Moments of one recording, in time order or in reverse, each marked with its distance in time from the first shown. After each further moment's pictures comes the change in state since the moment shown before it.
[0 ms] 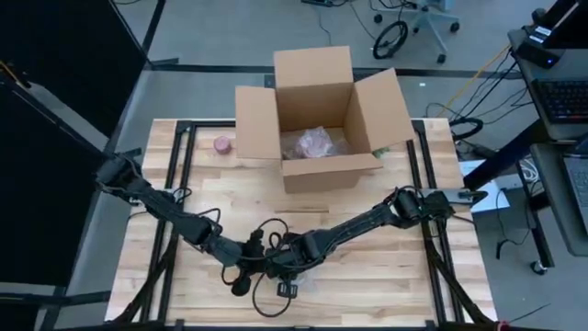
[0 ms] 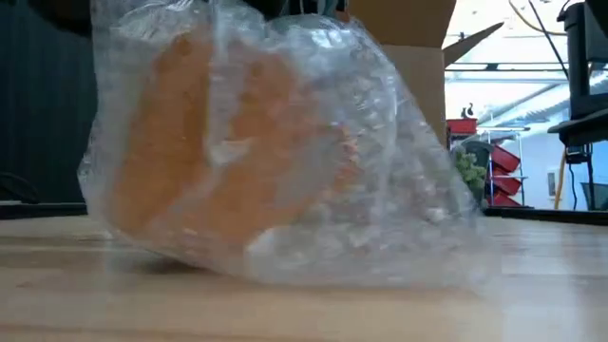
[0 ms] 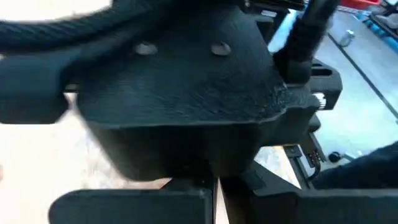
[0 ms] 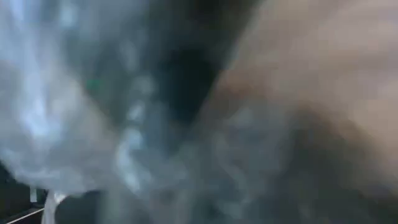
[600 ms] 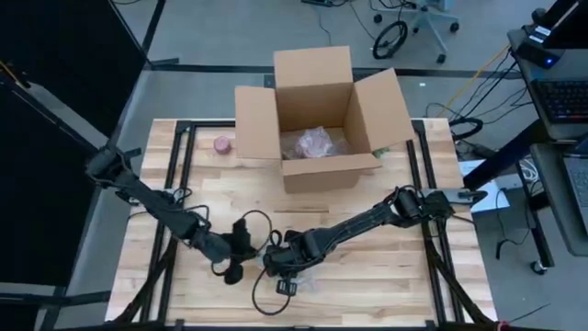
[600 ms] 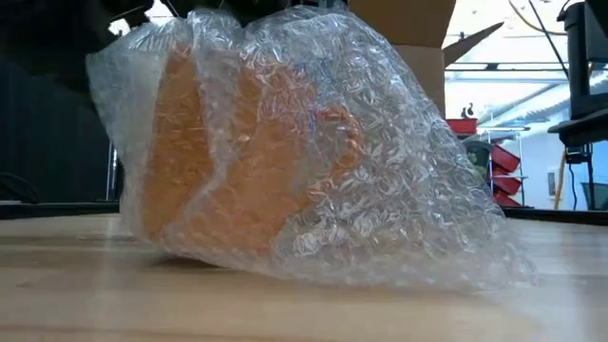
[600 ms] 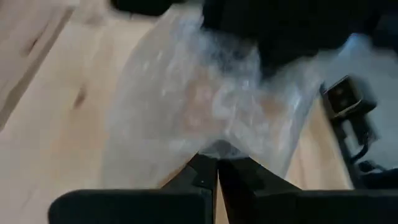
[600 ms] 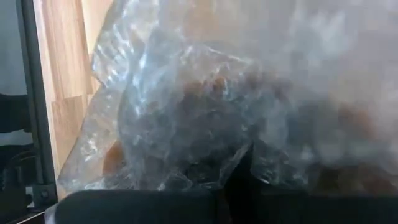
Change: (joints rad) left arm -0.013 -0.159 -0.120 -0.099 -0.139 -0.130; right arm 0.003 -0.002 0.000 -0.031 0.003 0.045
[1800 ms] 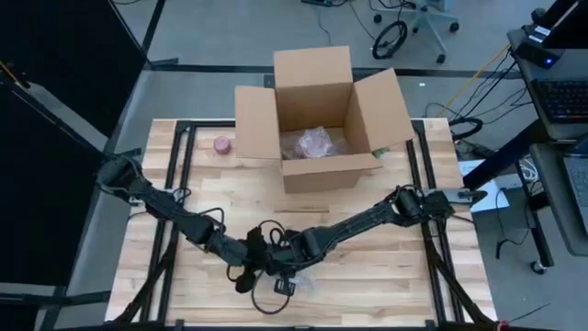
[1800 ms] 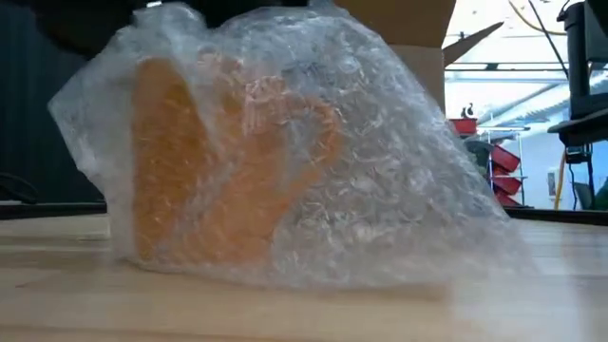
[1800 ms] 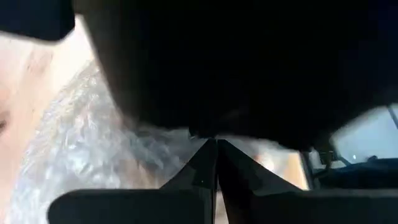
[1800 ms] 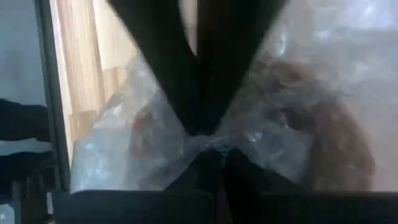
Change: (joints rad) left arm 0.032 0.128 0.159 -0.037 0.147 -0.015; right arm -0.001 -0.001 0.006 -0.016 -0.007 0.027
